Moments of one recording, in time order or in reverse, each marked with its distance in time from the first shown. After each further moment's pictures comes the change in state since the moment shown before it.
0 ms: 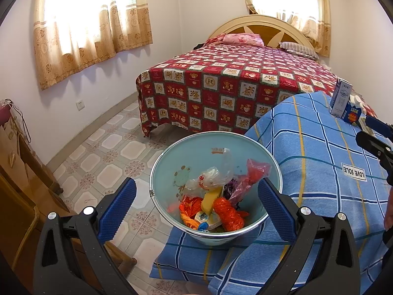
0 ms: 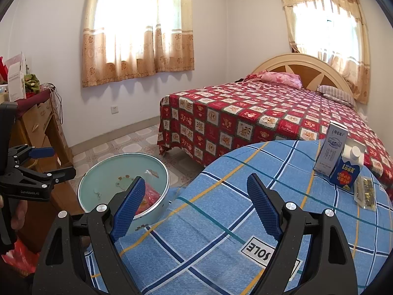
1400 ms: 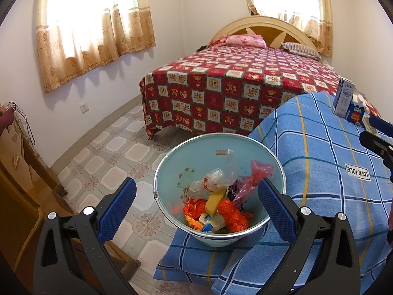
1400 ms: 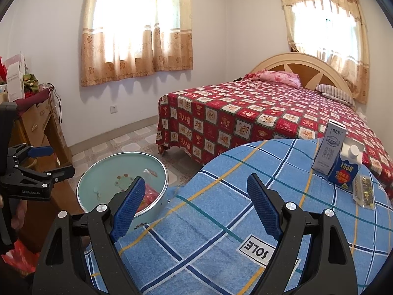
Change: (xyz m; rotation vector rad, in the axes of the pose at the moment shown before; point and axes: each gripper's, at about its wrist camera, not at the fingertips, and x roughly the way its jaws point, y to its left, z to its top) left arm -0.003 0.004 -0.002 0.009 -0.024 0.029; right arm -0.002 -0.006 0.003 0.006 0.009 -0.007
